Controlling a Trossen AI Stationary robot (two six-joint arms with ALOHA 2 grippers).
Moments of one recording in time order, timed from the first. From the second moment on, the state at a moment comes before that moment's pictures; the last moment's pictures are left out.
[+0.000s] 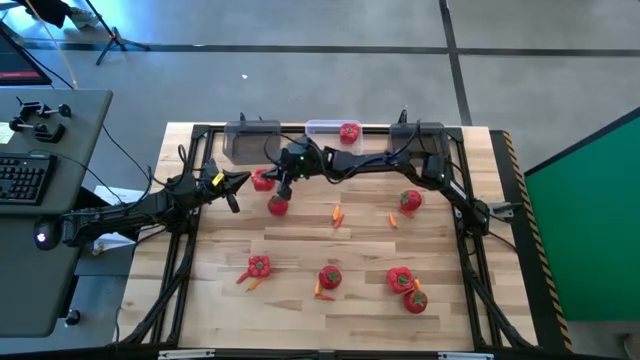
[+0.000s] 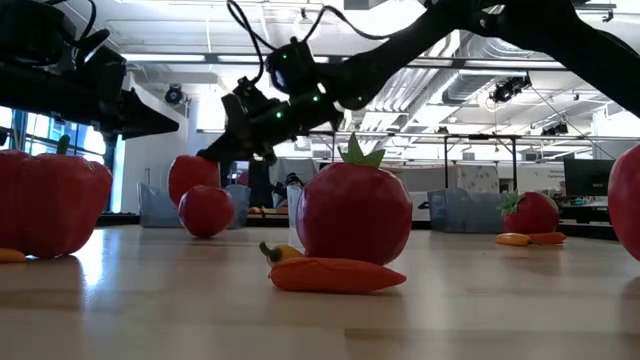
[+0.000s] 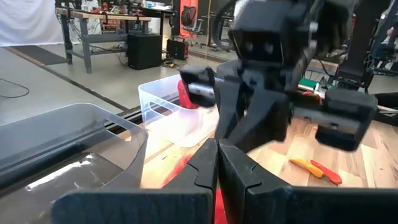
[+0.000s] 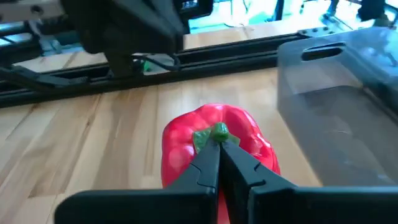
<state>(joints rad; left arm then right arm) 0.28 0.17 0.01 0.05 -0.28 -0.14 -0.26 2.33 1.77 0.15 -0.22 0.02</state>
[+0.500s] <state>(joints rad) 0.28 0.17 0.01 0.05 -0.27 -0.14 -0.29 2.33 1.79 -0.08 -0.21 0.05</state>
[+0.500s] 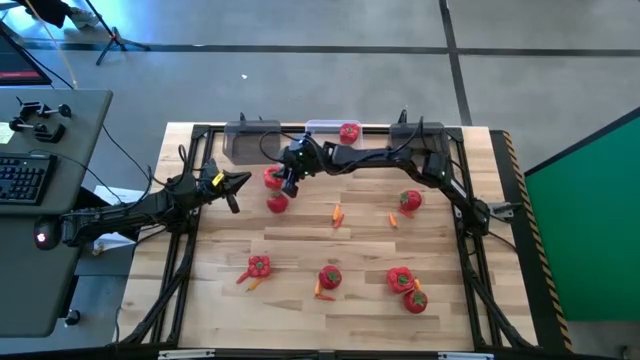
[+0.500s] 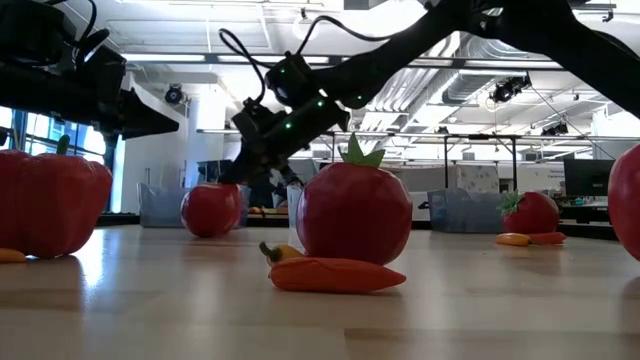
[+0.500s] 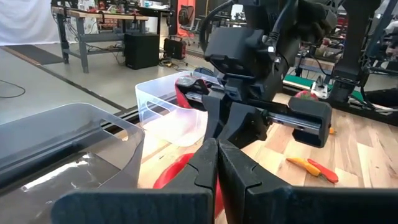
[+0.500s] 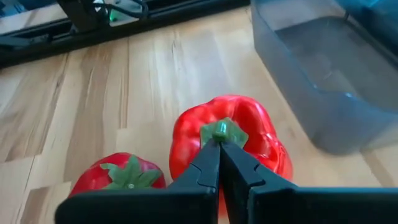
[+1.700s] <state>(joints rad) 0.28 0.17 0.01 0.05 -0.27 -0.15 -0.29 2.27 1.79 -0.22 -0.17 0.05</state>
